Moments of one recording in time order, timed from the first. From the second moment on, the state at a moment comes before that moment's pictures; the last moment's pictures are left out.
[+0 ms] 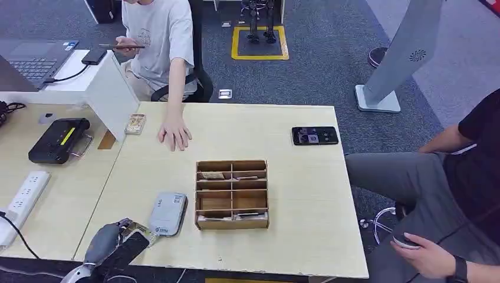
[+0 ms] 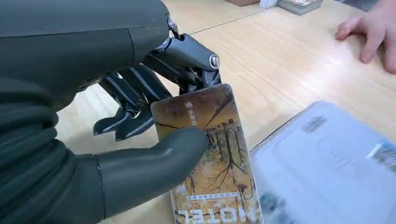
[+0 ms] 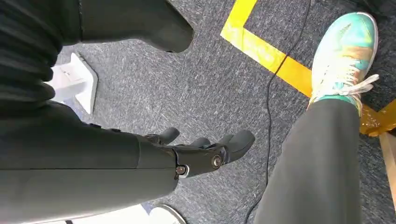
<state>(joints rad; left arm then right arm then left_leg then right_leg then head) 0.19 0.24 -0.09 -1.51 -0.61 0.16 0.00 -0.05 0.06 -0.79 0.00 1.57 -0.34 -0.16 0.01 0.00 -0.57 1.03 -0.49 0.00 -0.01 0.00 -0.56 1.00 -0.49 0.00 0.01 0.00</state>
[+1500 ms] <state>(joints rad) -0.15 0.16 -0.26 -1.44 -0.23 0.21 -0.23 -0.16 0.19 -0.74 -0.18 1.46 -0.11 -0.03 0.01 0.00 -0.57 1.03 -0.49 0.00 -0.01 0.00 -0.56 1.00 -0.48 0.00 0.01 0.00</state>
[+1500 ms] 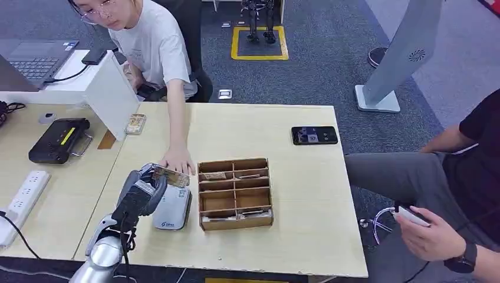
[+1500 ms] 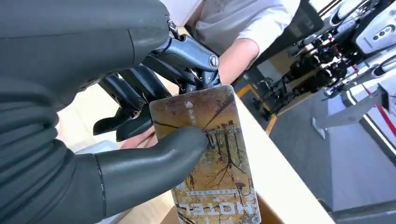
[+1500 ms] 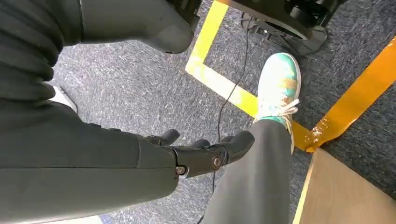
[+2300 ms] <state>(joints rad) -0.34 0.22 -0.31 -1.39 -0.60 0.36 -0.21 -0.15 0.19 -0.54 -0.23 1.30 -0.05 0.00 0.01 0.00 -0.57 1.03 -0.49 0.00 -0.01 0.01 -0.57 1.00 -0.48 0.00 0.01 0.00</state>
